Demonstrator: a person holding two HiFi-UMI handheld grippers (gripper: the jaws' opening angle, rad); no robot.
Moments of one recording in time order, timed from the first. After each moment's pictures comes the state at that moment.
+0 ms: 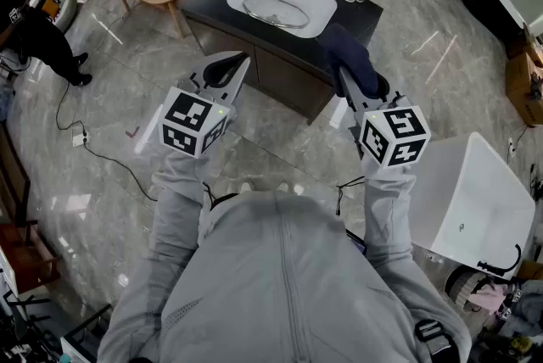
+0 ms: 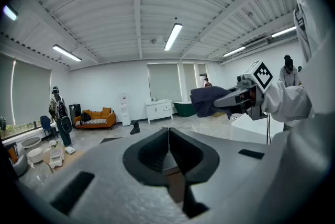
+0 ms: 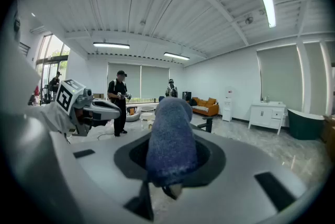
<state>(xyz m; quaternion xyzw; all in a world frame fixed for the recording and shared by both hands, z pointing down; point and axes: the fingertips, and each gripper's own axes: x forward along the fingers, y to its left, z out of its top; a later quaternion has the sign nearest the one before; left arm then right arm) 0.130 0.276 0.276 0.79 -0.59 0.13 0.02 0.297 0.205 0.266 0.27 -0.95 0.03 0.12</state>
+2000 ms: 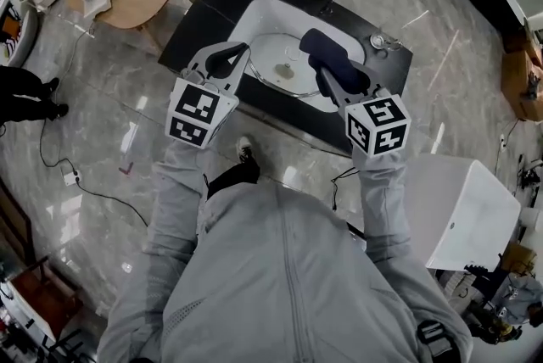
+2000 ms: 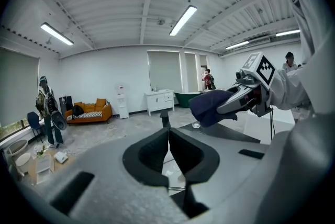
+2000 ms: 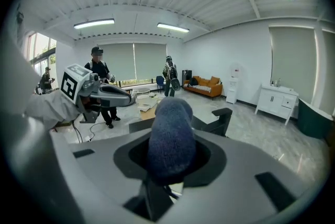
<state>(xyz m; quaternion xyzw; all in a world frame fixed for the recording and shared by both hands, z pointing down) -0.108 -0.023 0.351 0.81 -0.55 0.18 0.05 0.042 -0.061 0.364 0.26 -0.93 0.08 0.23</state>
